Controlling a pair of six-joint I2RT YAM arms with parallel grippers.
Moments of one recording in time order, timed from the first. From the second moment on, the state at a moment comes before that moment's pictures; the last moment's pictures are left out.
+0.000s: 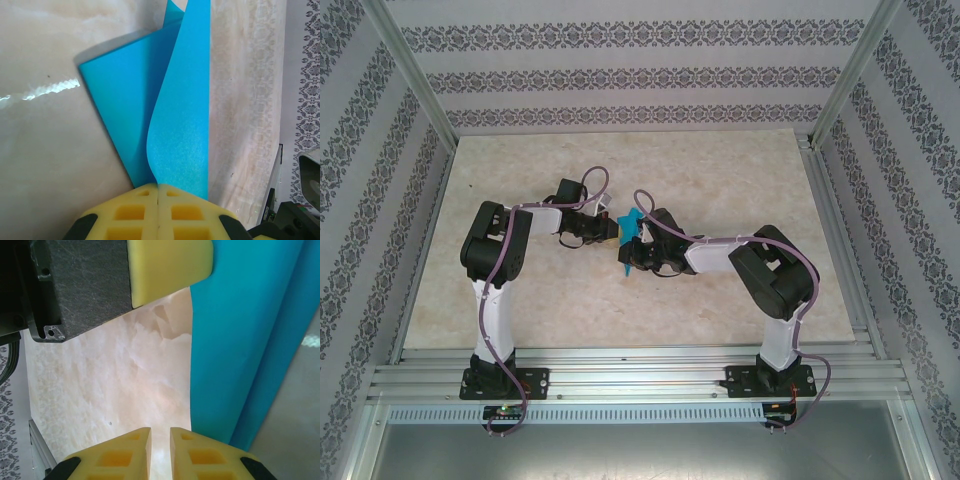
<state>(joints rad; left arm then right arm) -0.28 2.14 1.24 -0.14 0.88 -0.42 0.68 1.89 0.94 0.17 -0.44 0.86</state>
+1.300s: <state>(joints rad) -0.28 2.16 1.28 -0.19 0.88 -0.45 0.69 1.94 0.96 0.16 -0.42 0.86</state>
